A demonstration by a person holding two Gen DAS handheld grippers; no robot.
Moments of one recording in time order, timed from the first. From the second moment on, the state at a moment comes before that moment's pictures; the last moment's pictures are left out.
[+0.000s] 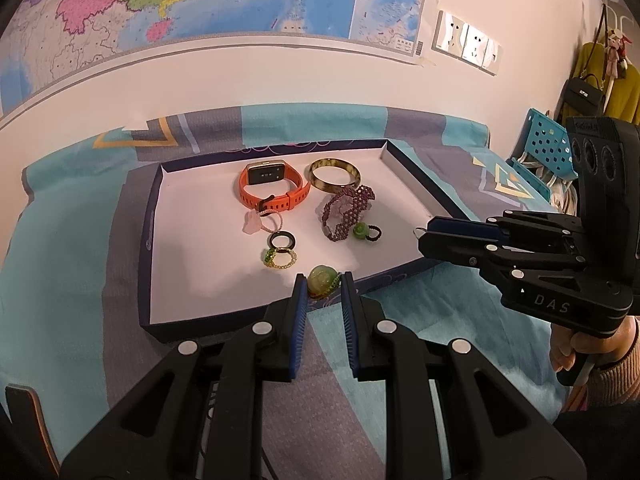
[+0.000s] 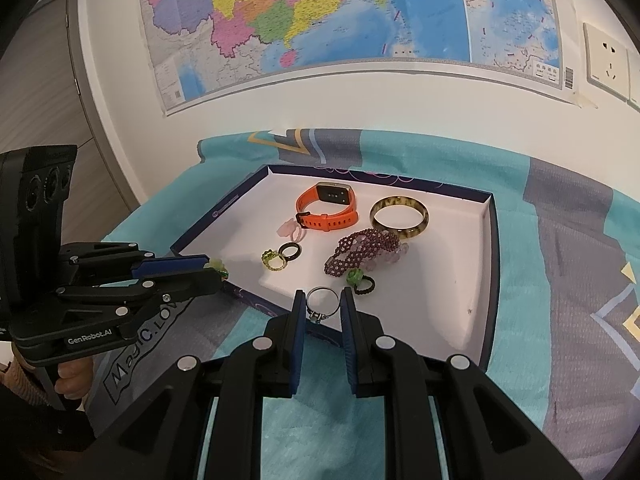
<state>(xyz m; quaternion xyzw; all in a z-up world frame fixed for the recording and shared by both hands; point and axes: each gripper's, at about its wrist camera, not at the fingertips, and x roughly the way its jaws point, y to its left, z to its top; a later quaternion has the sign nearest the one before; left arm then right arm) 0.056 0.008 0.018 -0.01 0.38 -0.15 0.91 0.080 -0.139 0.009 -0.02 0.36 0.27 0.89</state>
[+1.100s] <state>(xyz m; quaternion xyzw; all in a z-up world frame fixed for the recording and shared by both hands) 0.084 0.011 0.012 0.00 0.38 -0.14 0.91 0.108 -0.125 0.000 -0.04 0.37 0.26 0.89</state>
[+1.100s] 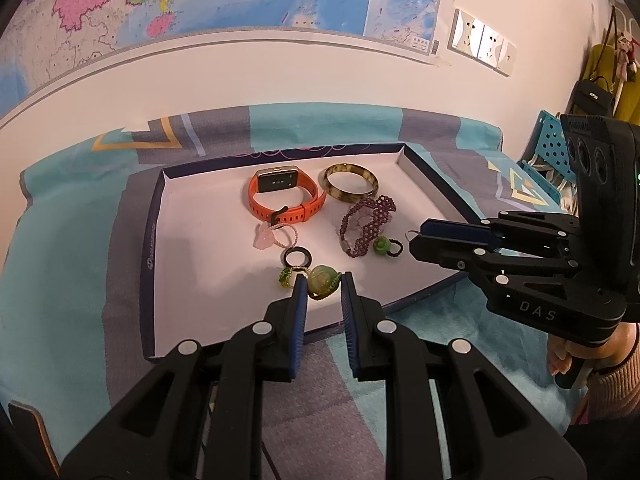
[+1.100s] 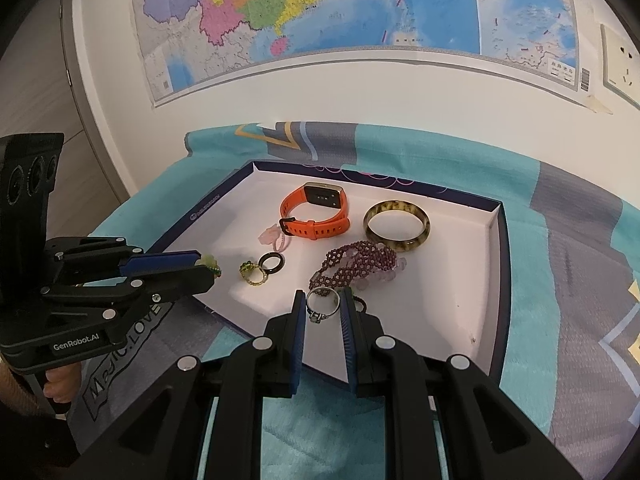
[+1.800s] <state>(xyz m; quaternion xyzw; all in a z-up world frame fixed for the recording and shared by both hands) 0.095 0.009 0.006 0.00 0.39 -0.14 0.91 0.115 -0.122 -0.006 -0.04 0.38 0.26 0.89</state>
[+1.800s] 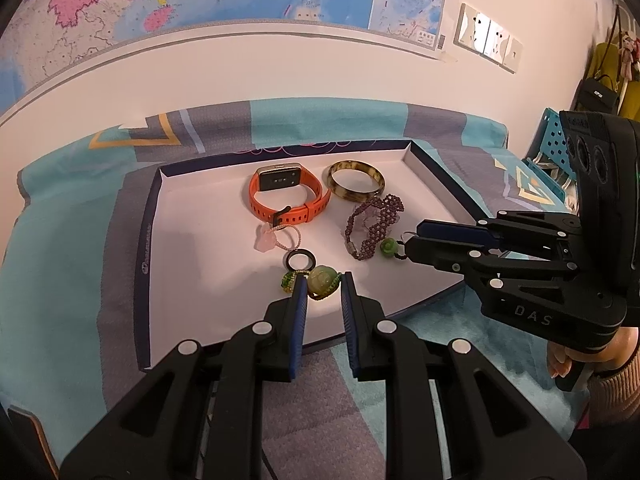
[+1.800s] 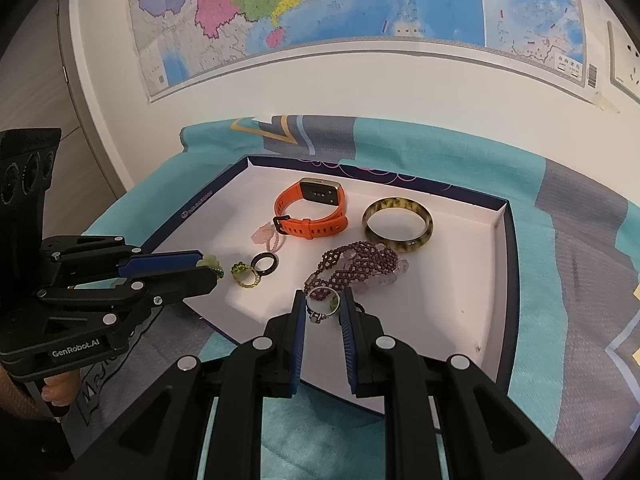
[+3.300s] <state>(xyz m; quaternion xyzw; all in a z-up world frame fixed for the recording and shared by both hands) 0.113 0.009 -0.015 -0.01 0.42 -0.12 0.90 0.130 -0.113 -0.021 -0.05 0.40 0.24 0.88</state>
